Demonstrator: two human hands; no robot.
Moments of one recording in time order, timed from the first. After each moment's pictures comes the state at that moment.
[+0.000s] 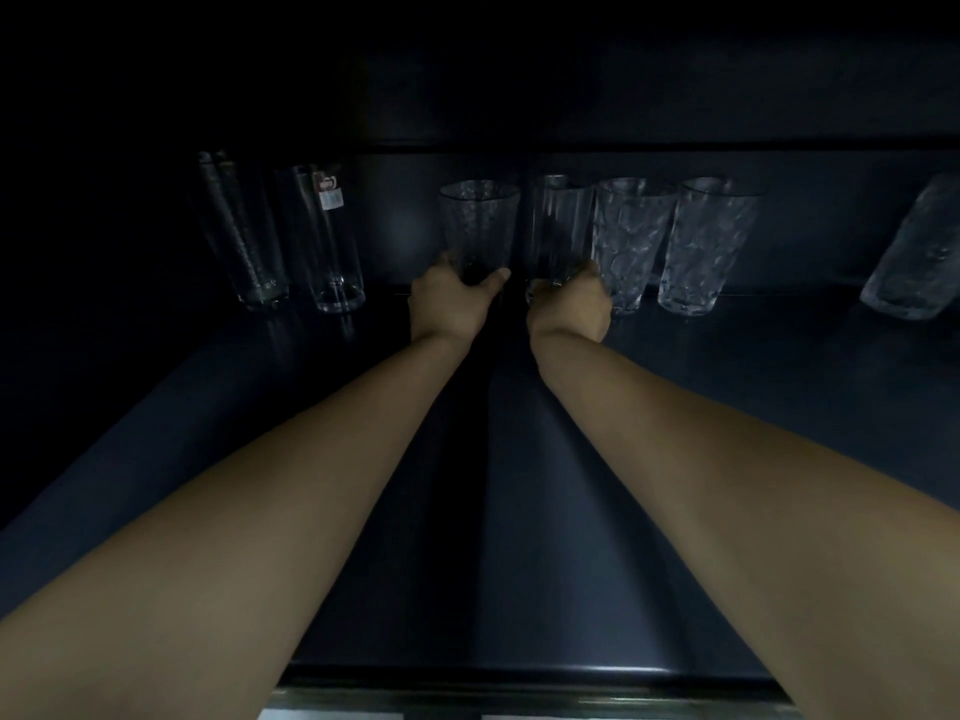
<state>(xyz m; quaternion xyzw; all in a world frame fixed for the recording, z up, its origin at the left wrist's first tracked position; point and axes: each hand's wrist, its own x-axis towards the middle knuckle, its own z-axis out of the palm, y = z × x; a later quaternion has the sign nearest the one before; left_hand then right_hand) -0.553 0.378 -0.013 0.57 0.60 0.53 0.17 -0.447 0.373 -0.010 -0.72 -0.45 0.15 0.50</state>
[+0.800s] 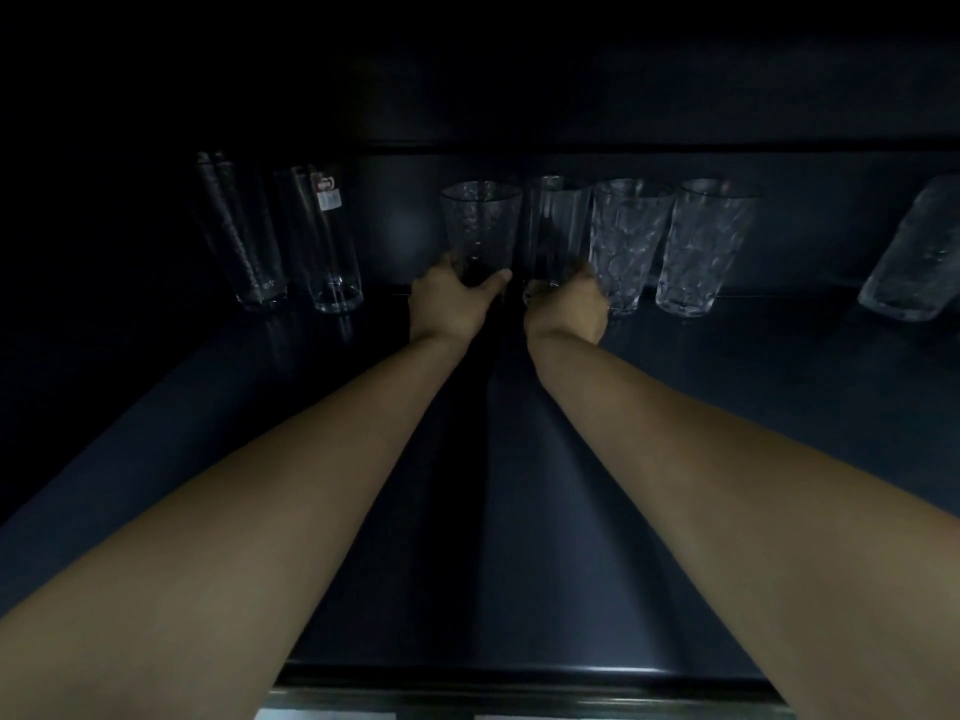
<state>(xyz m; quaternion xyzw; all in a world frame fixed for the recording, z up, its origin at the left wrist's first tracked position) -0.552 0.378 -0.013 0.58 0.61 0.51 0.17 -0.445 0.375 -0.014 -0.72 -0.46 0.13 0.50</state>
